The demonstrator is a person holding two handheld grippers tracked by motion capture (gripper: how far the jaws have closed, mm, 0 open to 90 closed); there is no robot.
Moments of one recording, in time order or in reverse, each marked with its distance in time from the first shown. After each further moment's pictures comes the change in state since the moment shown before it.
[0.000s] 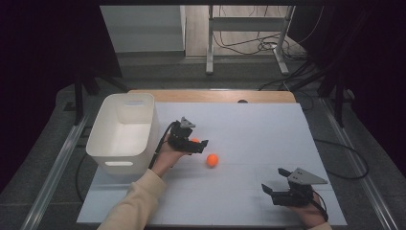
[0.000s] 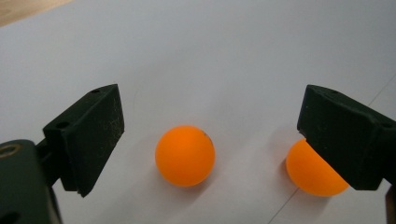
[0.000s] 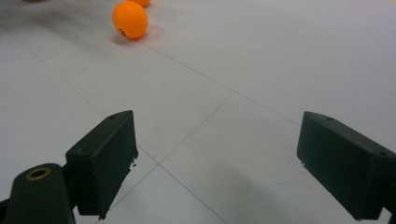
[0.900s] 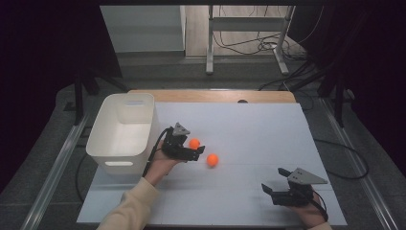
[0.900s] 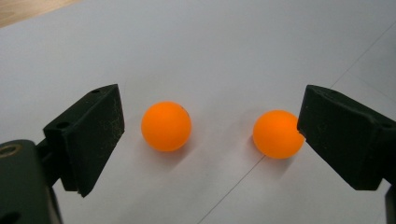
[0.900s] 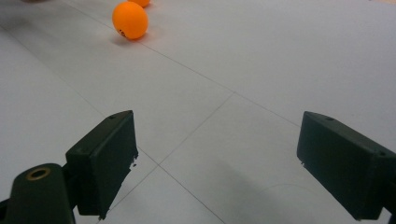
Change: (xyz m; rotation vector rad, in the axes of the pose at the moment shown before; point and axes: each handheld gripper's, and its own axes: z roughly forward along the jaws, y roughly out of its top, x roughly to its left) left arm -0.013 -0.015 -0.034 -0.043 -0.023 0.010; right arm 0.000 0.001 0.000 -0.002 -0.004 -0.003
